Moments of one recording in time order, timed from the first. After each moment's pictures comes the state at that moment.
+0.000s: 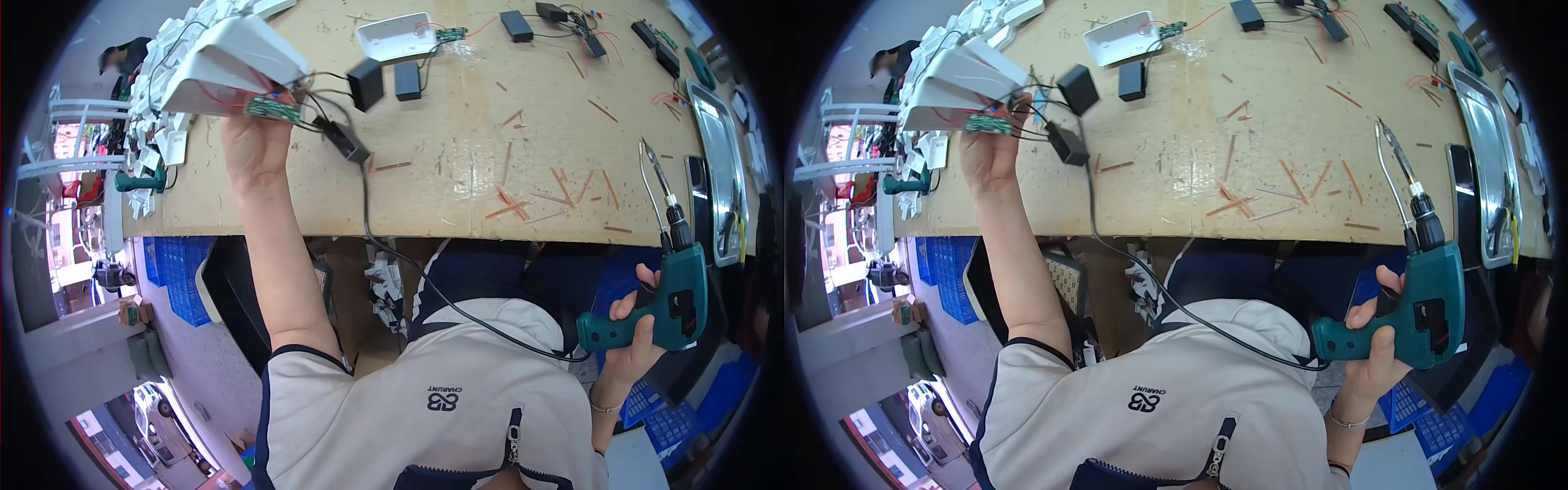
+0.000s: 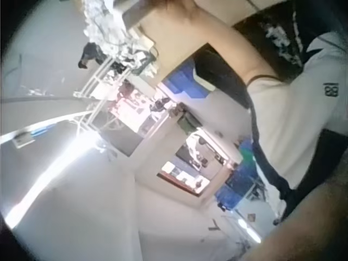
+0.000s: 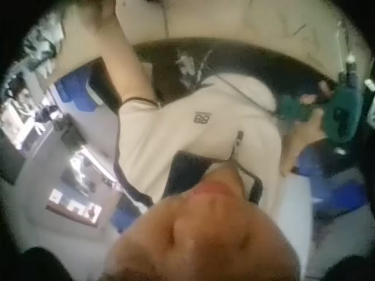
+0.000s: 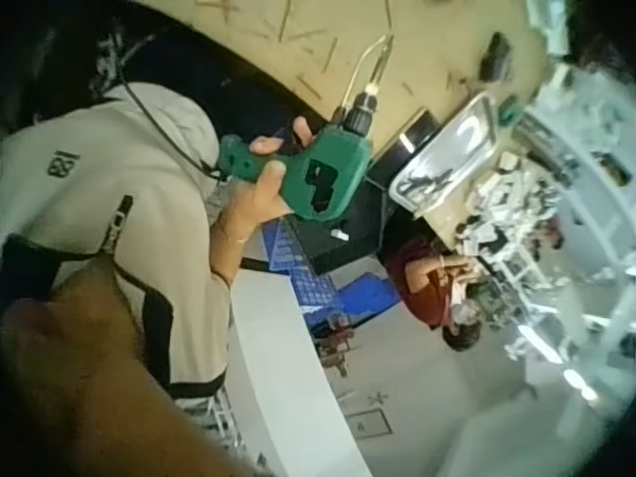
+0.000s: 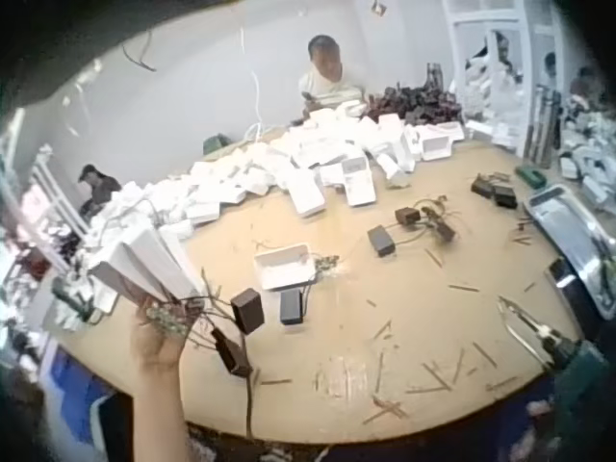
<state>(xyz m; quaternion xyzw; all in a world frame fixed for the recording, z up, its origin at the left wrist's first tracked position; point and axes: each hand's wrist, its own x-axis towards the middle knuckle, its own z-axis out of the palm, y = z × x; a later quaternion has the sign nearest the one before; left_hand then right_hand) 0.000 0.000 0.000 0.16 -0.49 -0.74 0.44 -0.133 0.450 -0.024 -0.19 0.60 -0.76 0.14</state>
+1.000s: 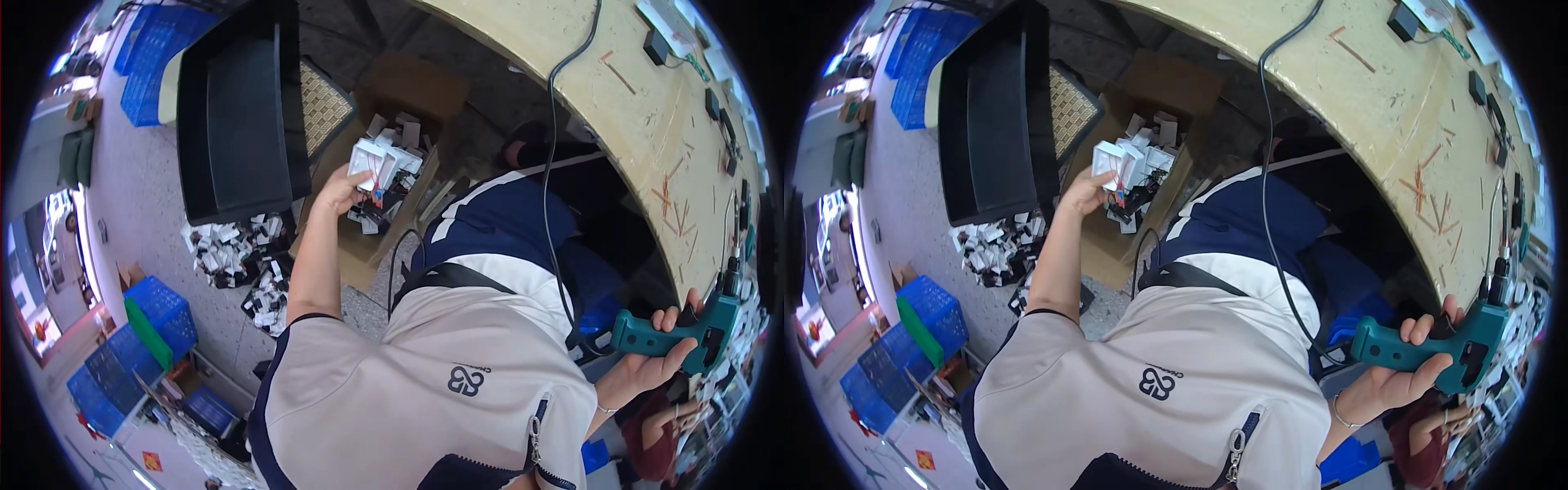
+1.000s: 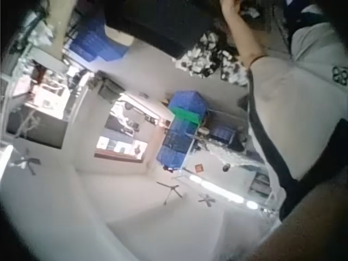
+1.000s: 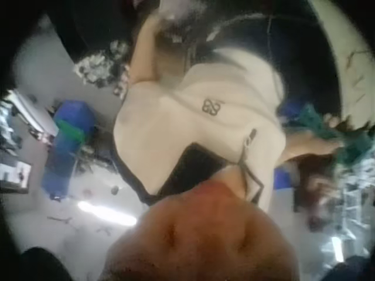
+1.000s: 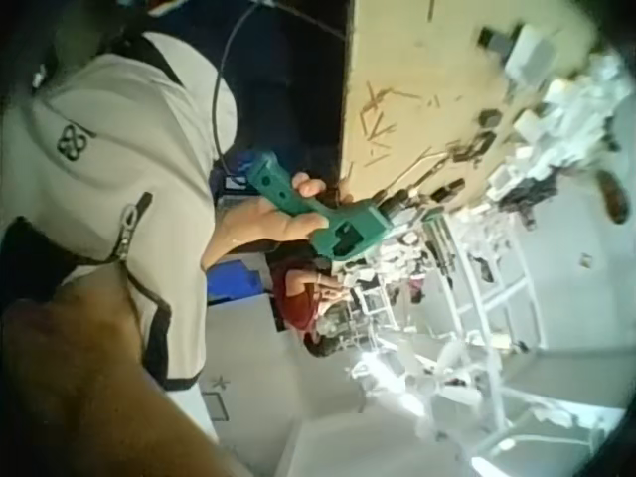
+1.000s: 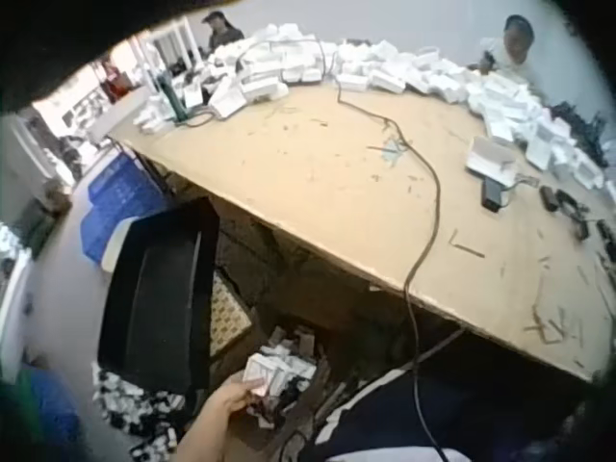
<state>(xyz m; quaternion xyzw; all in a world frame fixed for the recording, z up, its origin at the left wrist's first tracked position) 0.313 0.223 -0.318 0.53 -0.20 -0.79 0.22 -0.126 0.428 -0.030 -0.27 0.52 -0.75 0.29</state>
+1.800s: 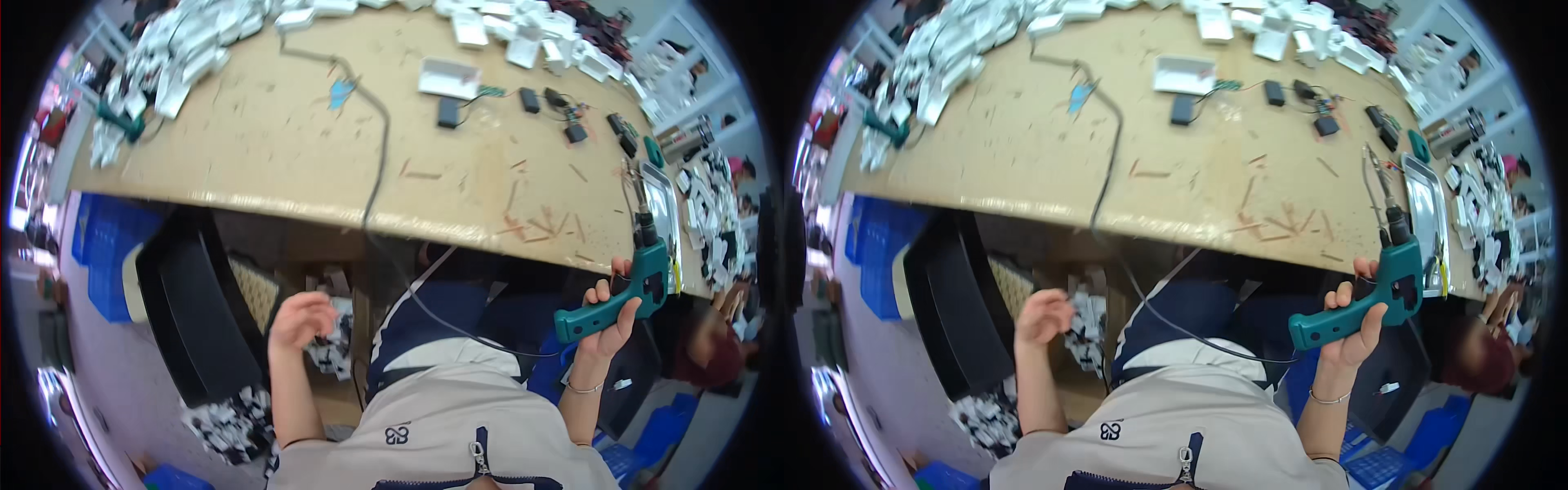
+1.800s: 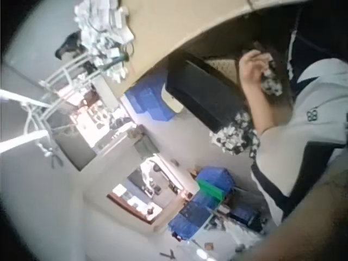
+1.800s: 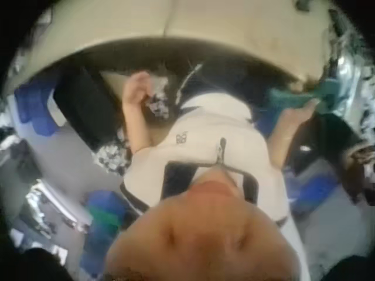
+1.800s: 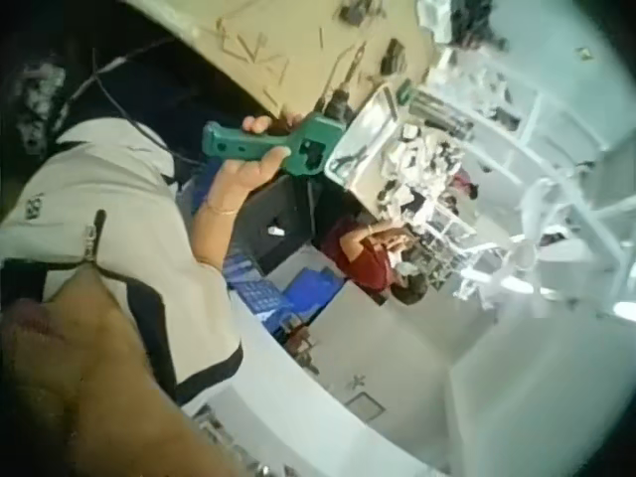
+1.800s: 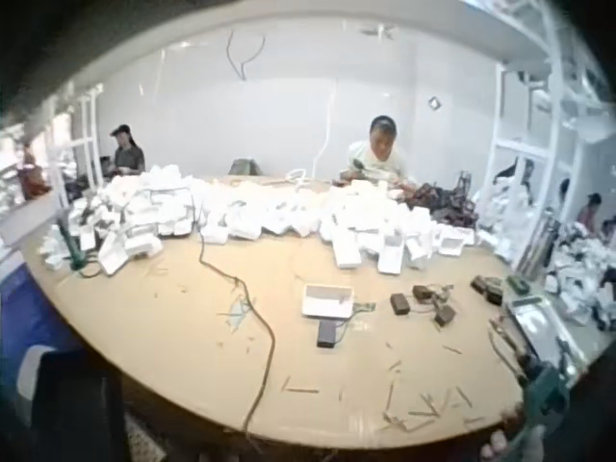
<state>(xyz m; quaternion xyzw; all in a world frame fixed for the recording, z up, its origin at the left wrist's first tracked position) 0.228 0.183 -0.169 0.15 -0.31 -0.91 0.24 -0.140 0.442 -0.017 -0.22 0.39 -0.86 0.24</state>
